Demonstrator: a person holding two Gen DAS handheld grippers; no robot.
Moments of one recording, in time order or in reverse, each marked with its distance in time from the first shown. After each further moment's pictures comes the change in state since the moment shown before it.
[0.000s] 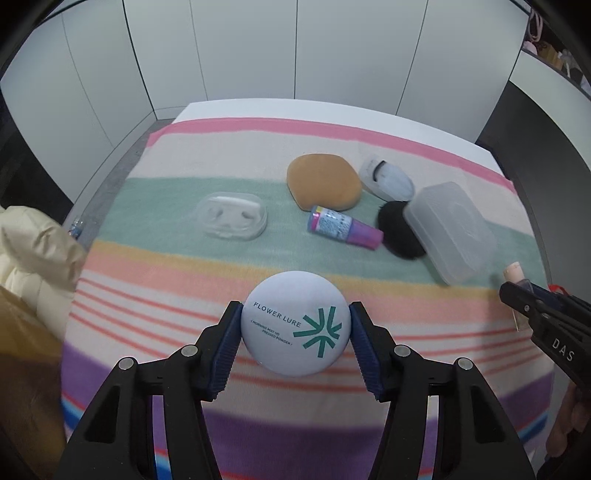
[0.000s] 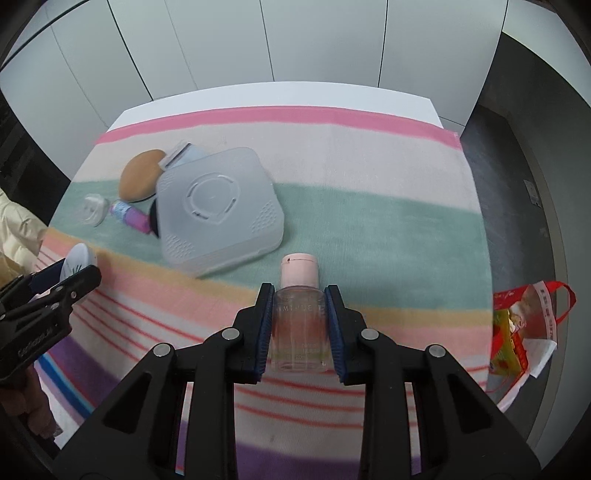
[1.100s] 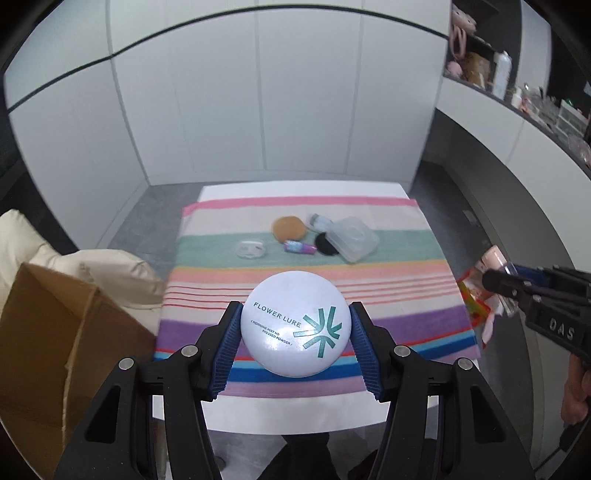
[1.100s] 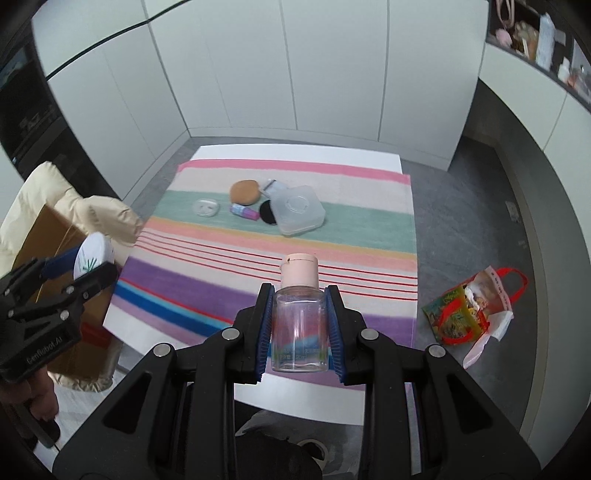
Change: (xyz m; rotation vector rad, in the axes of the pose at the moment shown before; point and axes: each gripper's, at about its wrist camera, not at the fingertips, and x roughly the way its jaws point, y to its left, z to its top) left arm -0.240 0.014 -0.071 0.128 -0.227 -0.066; right arm -0.239 0.047 -0.084 -0.040 -0.146 0.032
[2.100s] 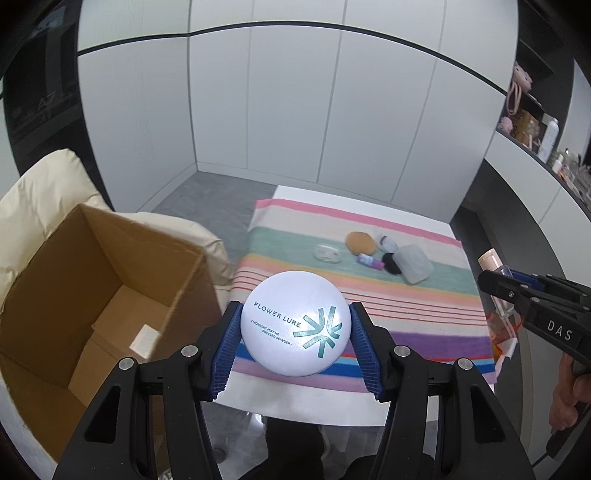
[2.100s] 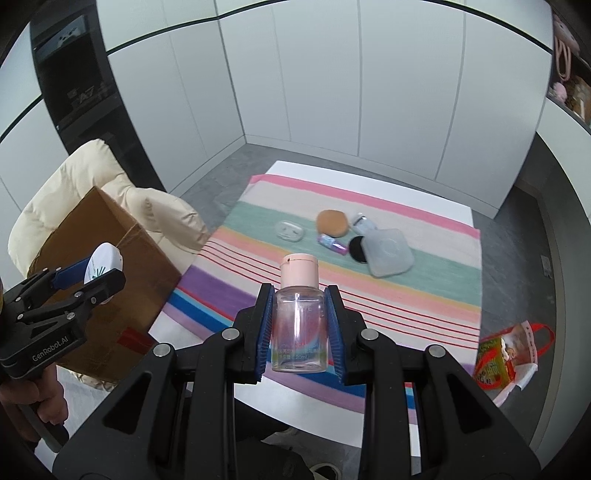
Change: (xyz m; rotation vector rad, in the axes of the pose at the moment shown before) left arm -0.034 0.111 -0.032 -0.212 -0.052 0.073; right arm 0.004 0.114 0.025 -0.167 -0.069 0.122
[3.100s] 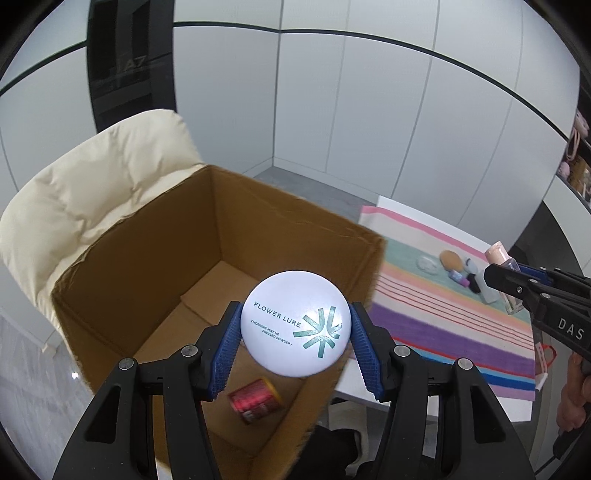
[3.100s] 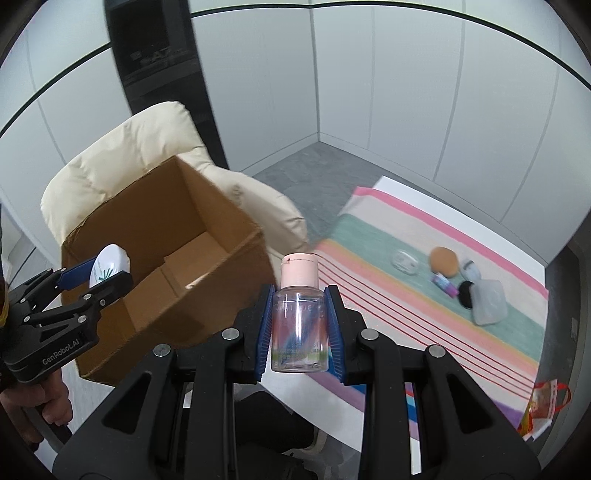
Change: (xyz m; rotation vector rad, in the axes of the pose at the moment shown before) left arm -0.040 0.142 -0.034 -0.179 -0.029 0.192; right arm 0.037 0.163 0.022 -0.220 0.001 0.159
